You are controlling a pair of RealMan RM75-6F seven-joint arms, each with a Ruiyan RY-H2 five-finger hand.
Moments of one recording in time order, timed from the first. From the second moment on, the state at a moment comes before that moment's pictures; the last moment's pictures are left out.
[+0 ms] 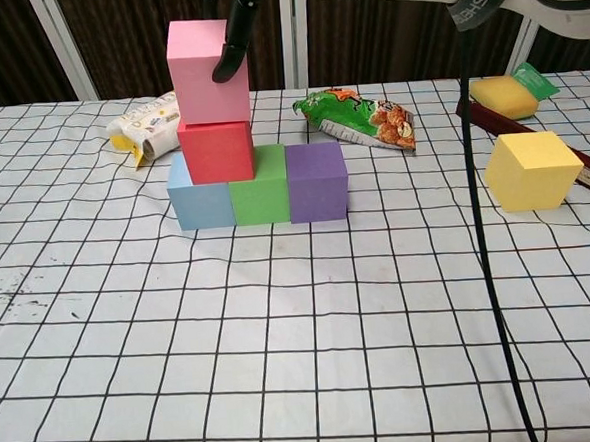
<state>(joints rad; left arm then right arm) -0.16 -1.30 0.03 -1.37 1.56 1.40 -0.47 1.30 -1.55 0.39 -1.53 -0.52 0.85 -0.54</state>
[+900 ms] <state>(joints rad) -0.16 -1.29 0.03 -1.36 1.56 1.41 -0.49 1.27 -1.51 0.37 -1.56 -0.55 0.90 -0.45</state>
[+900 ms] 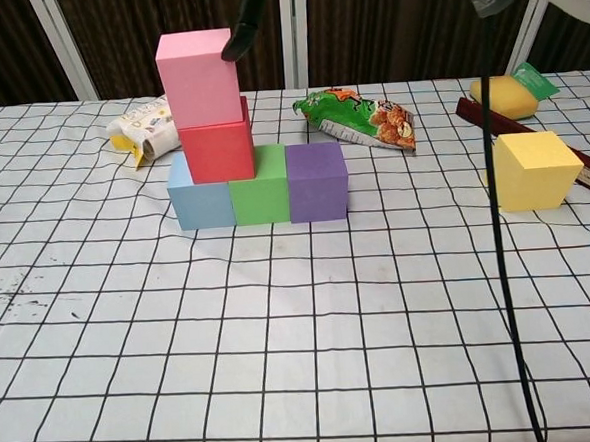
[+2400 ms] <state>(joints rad) -0.16 -1.32 0.03 -1.32 1.55 1.40 -0.51 1.00 -1.69 0.19 -1.24 -1.00 0.76 -0.14</state>
